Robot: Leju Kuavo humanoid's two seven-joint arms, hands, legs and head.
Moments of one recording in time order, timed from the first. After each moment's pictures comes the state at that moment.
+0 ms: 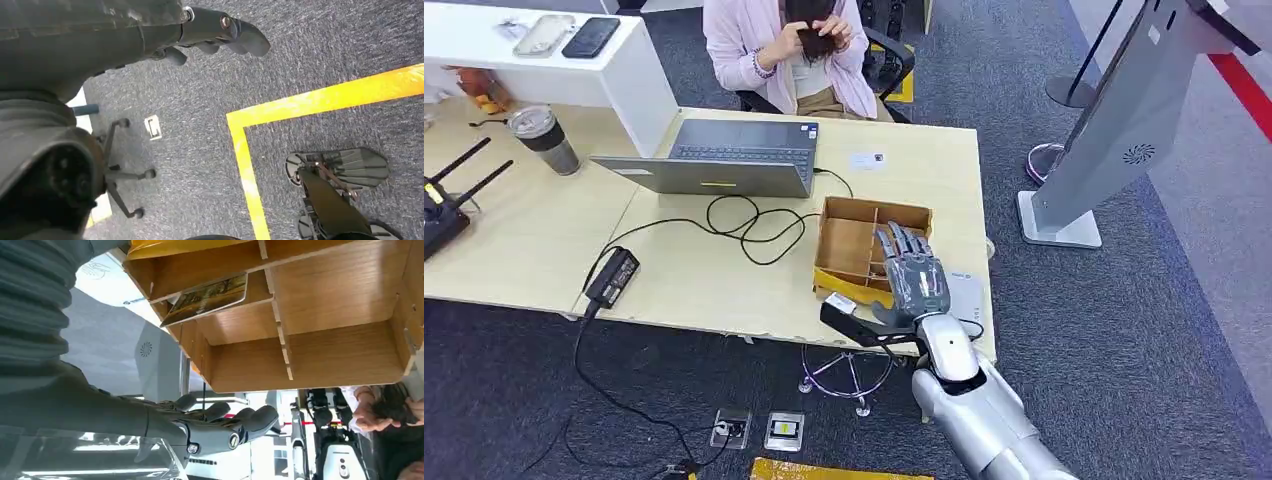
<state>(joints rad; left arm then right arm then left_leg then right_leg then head) -0.14 0.18 -0.96 -0.18 0.77 0.04 0.15 -0.57 0.14 0.66 -0.76 1.09 -0.29 0.18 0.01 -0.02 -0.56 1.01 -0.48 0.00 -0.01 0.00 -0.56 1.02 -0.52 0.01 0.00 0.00</state>
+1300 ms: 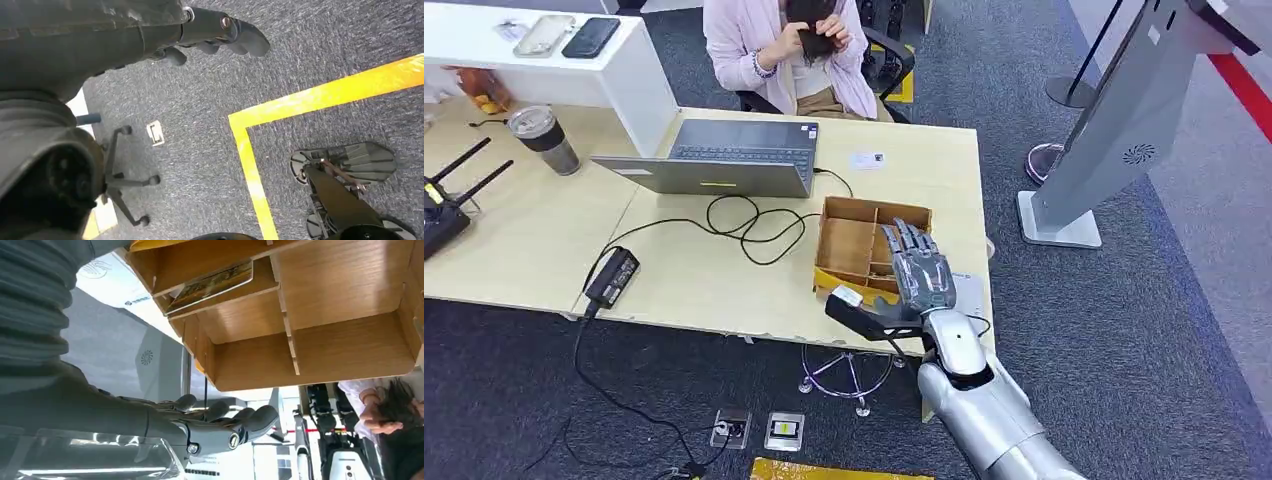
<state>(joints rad) -0.14 0.18 -1.00 -0.18 0.77 0.03 0.14 -0.57 0.12 0.65 -0.81 1.04 -0.24 0.18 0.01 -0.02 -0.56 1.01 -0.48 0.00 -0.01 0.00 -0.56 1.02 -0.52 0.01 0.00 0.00</state>
